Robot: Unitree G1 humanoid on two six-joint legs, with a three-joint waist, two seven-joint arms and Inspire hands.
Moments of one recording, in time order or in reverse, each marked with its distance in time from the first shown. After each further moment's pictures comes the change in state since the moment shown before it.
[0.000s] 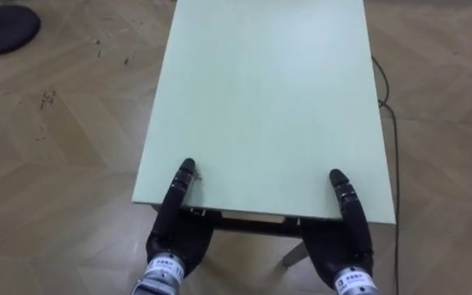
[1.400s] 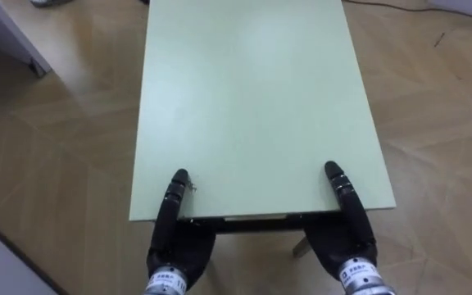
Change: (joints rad) left arm 0.059 0.000 -0.059 -0.021 -0.074 -0.087 -0.026; right arm -0.033 -0.050 0.012 -0.012 -0.052 0.009 -0.007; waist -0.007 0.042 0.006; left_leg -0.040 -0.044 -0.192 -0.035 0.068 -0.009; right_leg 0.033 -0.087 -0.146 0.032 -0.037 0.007
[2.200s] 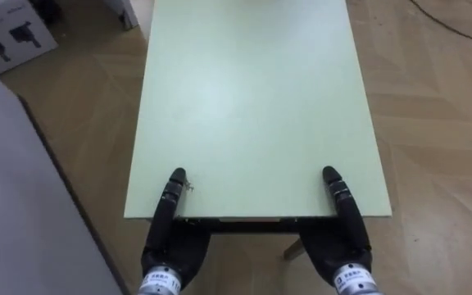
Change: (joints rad) left arm 0.001 0.033 0.006 -0.021 0.009 0.000 0.003; right arm 0.014 0.031 0.006 -0.002 0.008 -0.002 -0.001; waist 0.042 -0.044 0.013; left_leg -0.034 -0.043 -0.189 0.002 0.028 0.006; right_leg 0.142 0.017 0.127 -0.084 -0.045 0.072
